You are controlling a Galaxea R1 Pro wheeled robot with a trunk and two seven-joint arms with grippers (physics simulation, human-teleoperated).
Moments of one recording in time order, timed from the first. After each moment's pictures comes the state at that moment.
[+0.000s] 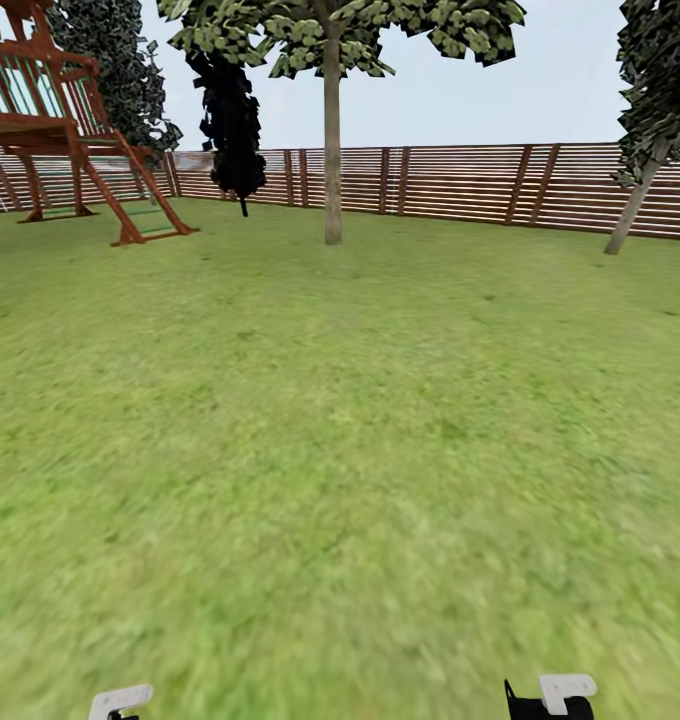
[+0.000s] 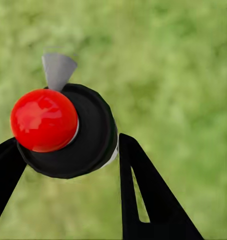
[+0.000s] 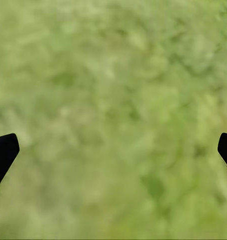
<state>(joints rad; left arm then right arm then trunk) -0.34 0.22 -0.20 -0.20 0.35 -0.22 0.07 -0.31 -0.07 -0.59 -0.32 0.58 -0.41 0.02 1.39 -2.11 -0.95</state>
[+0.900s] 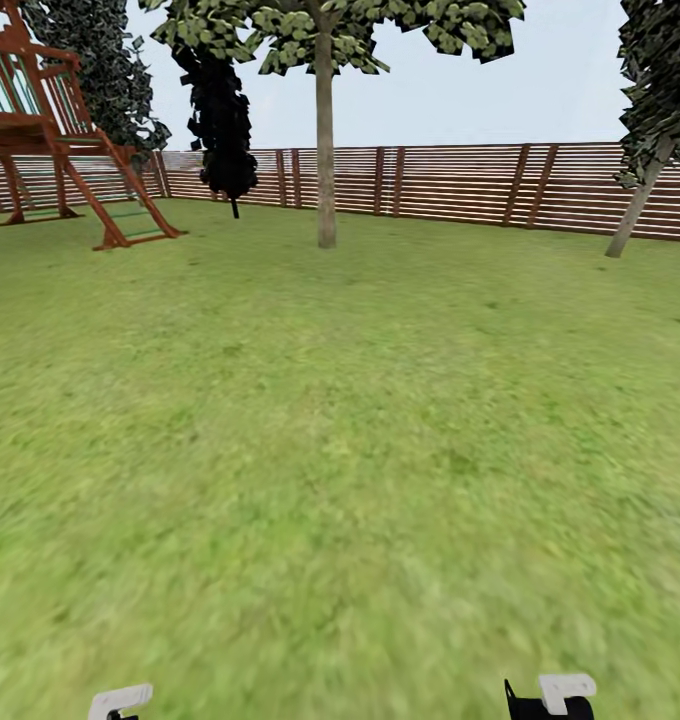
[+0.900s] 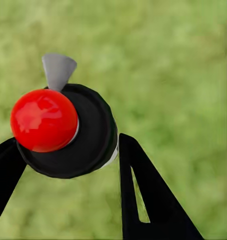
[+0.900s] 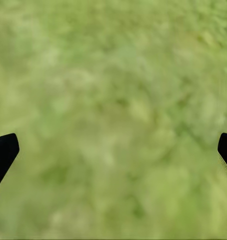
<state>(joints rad) -0.34 0.22 -0.20 -0.20 0.35 -0.22 0.07 -0.31 -0.07 -0.59 -0.32 0.58 -0.41 0.02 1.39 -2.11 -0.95</state>
